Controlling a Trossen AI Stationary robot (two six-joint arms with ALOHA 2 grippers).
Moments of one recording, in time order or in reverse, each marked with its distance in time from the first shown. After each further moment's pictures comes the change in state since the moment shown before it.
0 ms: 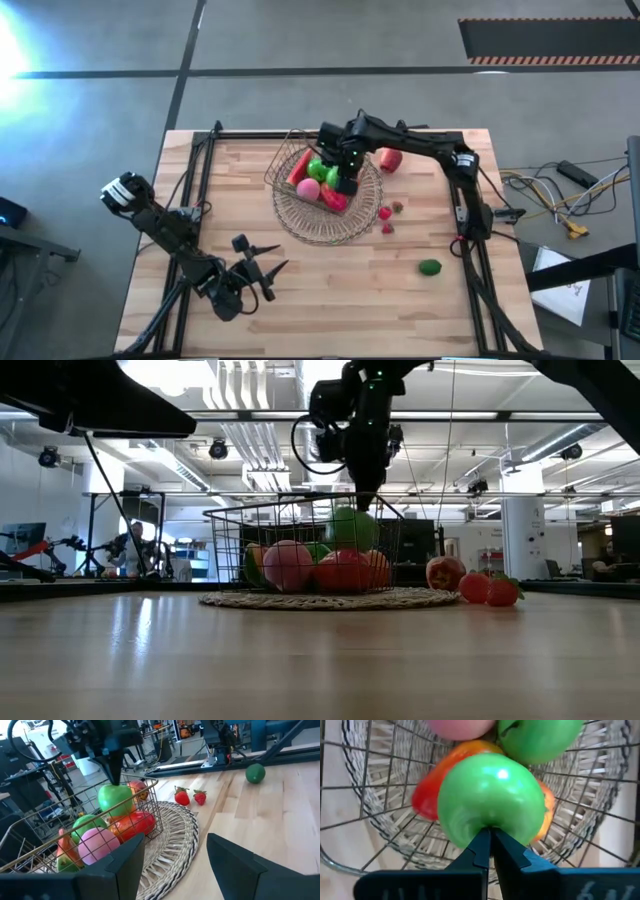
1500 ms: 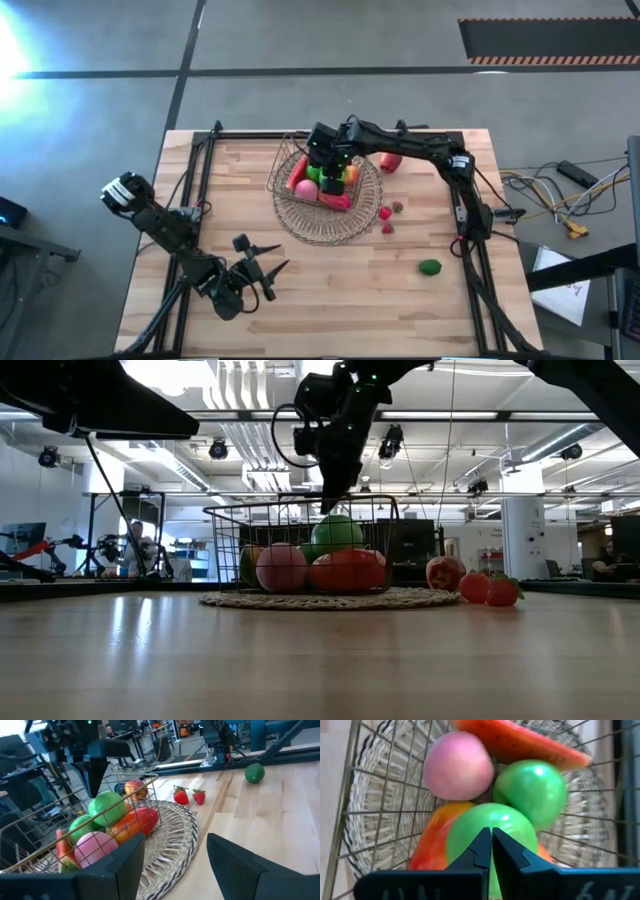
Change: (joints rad) left arm 0.007 0.000 -0.001 0.007 0.014 0.001; right arm 0.026 0.032 0.005 0.233 0.005 -0.077
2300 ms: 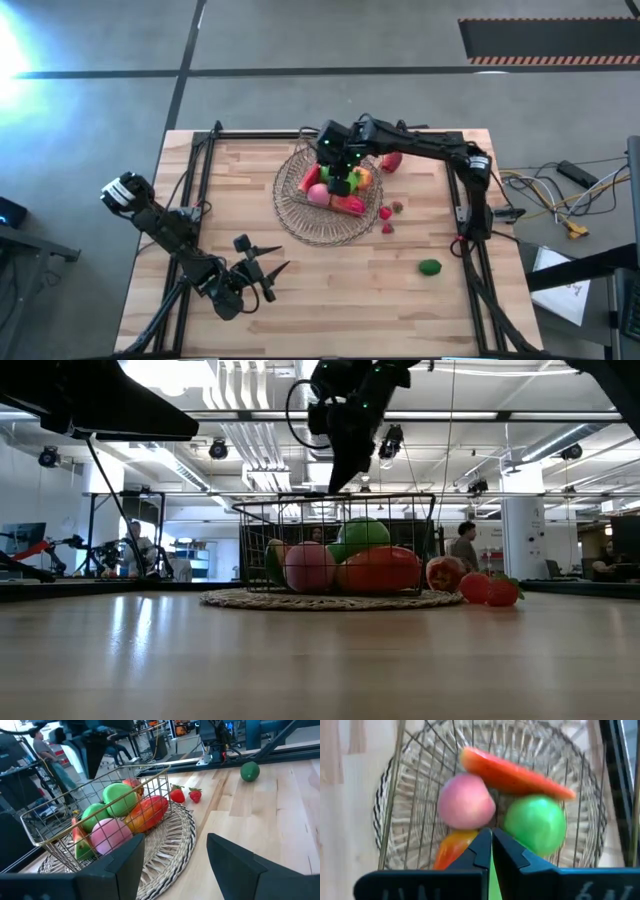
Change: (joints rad) left arm 0.000 0.000 0.000 0.000 0.021 -0.001; right arm 0.005 -0.139 -0.122 0.050 -0.042 0.075
